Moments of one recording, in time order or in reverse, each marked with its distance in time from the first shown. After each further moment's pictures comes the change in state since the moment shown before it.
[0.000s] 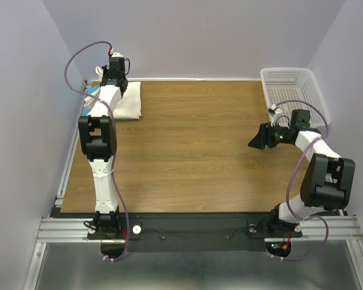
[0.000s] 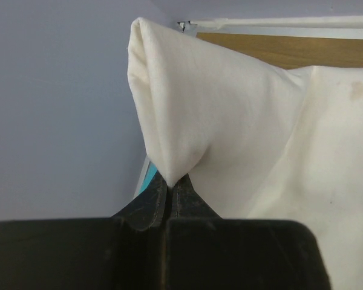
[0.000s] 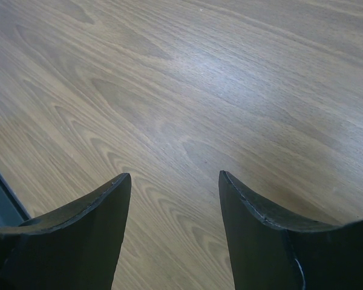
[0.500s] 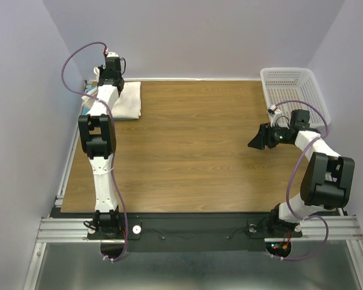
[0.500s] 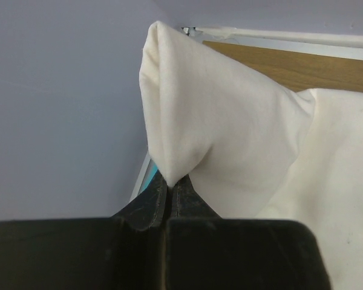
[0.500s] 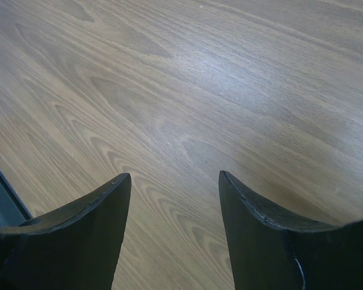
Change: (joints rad) left arm 0.038 0.089 0.079 0.027 0.021 -0.028; right arm 0.000 0.012 0.000 0.000 -0.005 0.000
